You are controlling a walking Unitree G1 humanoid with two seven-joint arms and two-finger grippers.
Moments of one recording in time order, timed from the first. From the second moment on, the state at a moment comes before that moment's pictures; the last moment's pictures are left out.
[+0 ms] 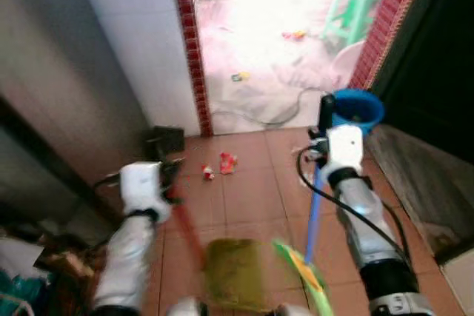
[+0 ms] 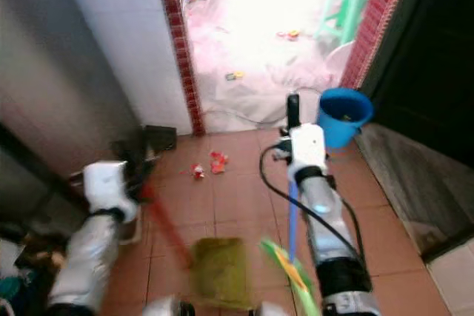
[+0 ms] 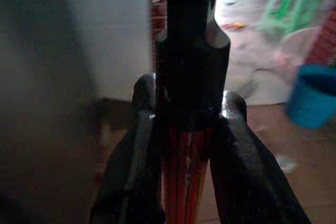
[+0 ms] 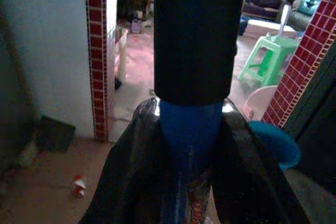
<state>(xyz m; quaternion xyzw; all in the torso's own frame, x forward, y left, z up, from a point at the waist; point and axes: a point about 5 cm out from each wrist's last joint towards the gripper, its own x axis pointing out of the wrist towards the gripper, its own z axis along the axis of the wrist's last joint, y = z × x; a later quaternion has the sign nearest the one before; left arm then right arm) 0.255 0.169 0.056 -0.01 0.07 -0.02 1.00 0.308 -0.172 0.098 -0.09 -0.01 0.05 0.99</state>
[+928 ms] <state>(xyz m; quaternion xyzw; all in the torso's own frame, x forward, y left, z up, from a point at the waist) 0.246 0.164 0.062 0.04 0.02 -0.02 1.00 0.328 -0.173 0.107 -0.08 -0.06 0.01 0.99</state>
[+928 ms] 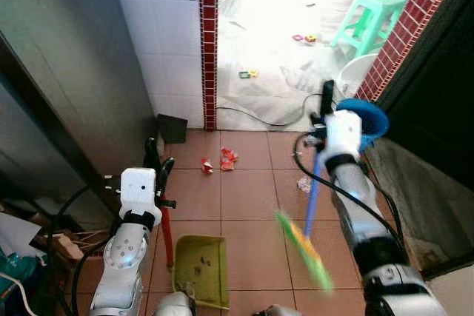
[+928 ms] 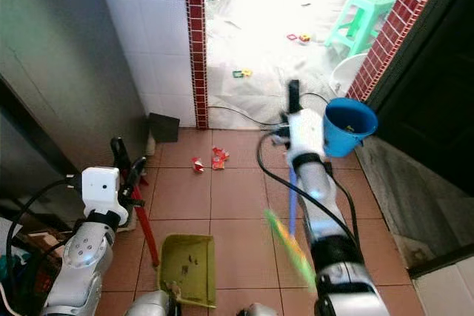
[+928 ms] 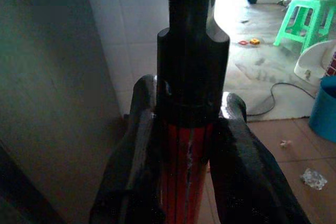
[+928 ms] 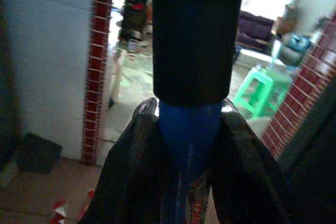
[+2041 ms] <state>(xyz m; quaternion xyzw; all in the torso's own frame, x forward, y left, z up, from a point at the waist) 0.223 0.160 0.055 0.05 0.05 -0.06 1.00 0.279 -0.209 0.093 -0.06 -0.04 -0.07 1.00</state>
